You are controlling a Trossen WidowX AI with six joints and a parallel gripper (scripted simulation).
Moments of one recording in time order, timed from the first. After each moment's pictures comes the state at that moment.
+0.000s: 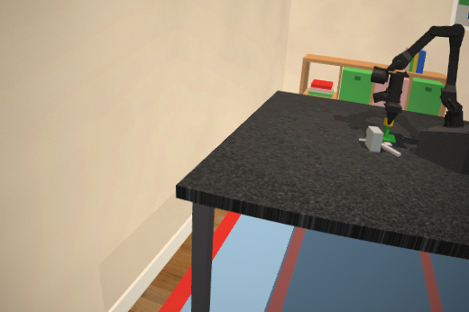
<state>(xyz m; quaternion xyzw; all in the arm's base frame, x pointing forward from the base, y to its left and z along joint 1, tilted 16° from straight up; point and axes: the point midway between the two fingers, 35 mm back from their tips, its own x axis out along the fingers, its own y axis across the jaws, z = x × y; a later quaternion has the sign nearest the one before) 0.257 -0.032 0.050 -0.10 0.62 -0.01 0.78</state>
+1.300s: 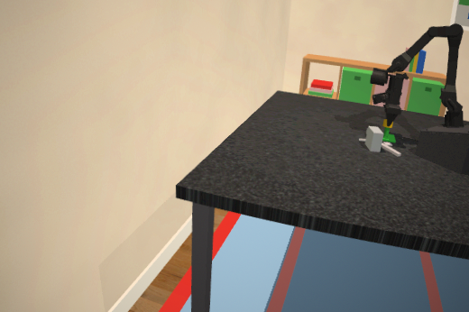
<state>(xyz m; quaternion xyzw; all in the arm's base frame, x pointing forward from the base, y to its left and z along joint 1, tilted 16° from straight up) 0.259 -0.033 0.043 -0.10 0.62 -0.01 0.78</state>
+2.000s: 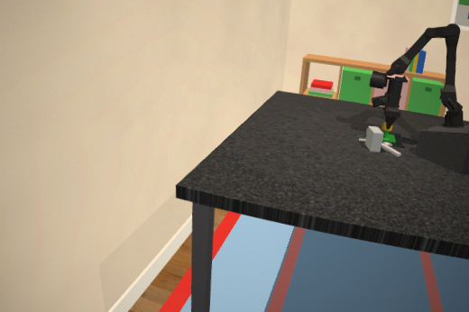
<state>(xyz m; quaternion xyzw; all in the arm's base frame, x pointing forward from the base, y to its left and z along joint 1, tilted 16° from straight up) 0.263 -0.034 0.031 -0.10 0.62 -0.01 0.78</state>
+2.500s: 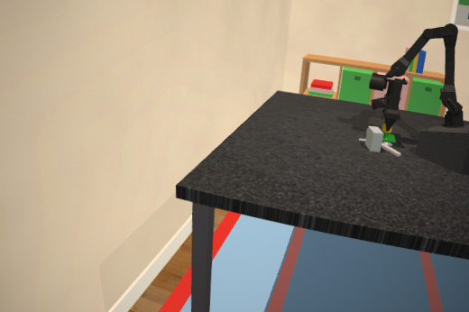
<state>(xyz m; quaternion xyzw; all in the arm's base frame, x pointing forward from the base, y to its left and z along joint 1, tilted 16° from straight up) 0.265 -0.036 0.023 -0.10 0.62 -0.01 0.78</state>
